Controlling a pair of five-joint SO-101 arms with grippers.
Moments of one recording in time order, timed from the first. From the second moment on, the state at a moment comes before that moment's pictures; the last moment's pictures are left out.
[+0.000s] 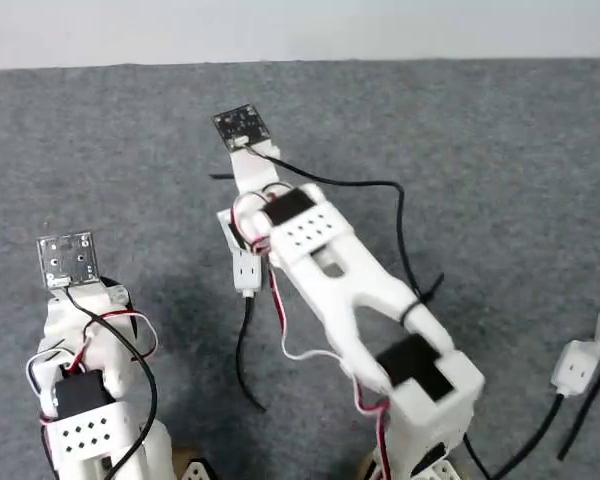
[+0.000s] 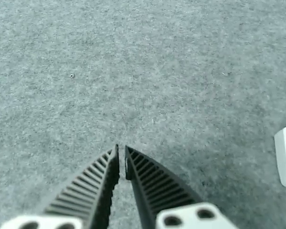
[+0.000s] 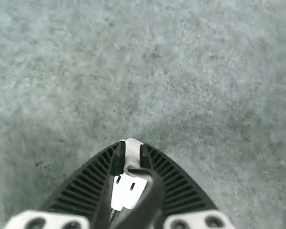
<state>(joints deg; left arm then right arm) -22.2 -72.9 79.6 48.0 -2.1 -35.9 15.6 -2.0 54.1 -8.3</state>
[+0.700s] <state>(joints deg) -22.2 -73.0 81.8 44.0 -3.9 -35.4 19.5 -6.9 62.0 -8.0</state>
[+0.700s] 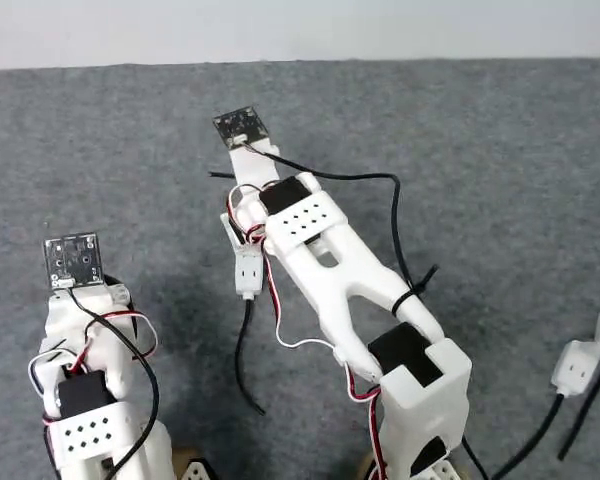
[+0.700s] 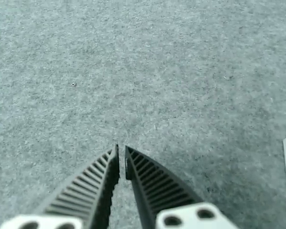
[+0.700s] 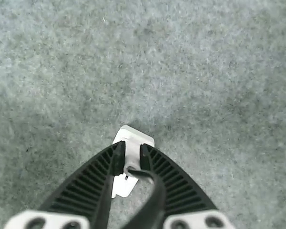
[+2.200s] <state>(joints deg) -25.3 -73.0 81.8 41.3 -3.9 -46.8 31.0 -6.9 66.9 -14.3</state>
